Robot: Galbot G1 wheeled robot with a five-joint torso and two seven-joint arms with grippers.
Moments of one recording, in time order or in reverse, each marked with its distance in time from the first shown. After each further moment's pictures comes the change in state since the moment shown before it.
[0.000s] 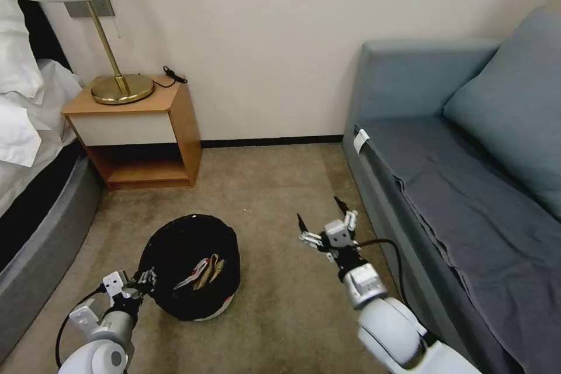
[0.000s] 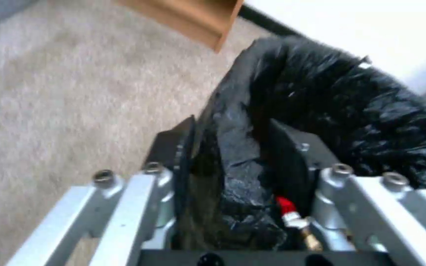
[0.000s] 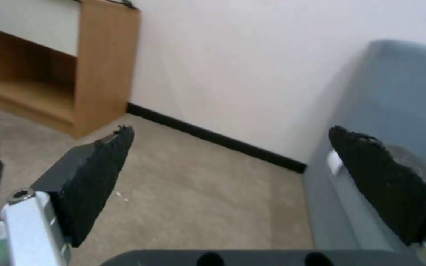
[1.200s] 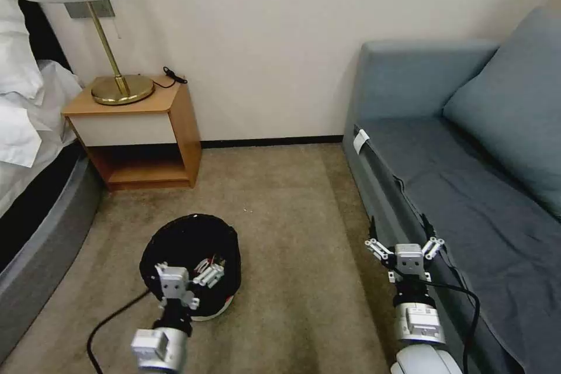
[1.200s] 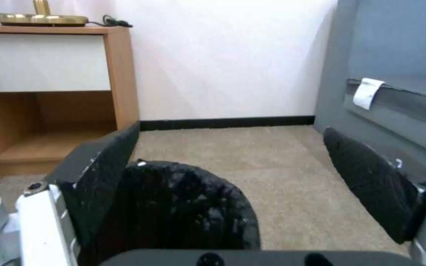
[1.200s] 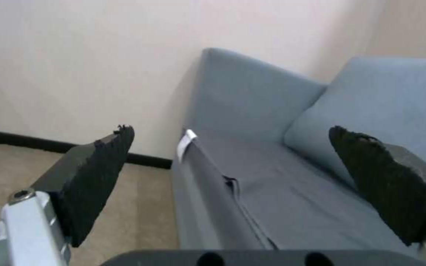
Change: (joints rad) left arm 0.282 -0.096 0.389 -0.277 0.552 -0.495 -0.036; right arm -0.356 0.363 0.407 0.120 -0.321 0.146 0.021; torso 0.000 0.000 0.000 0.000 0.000
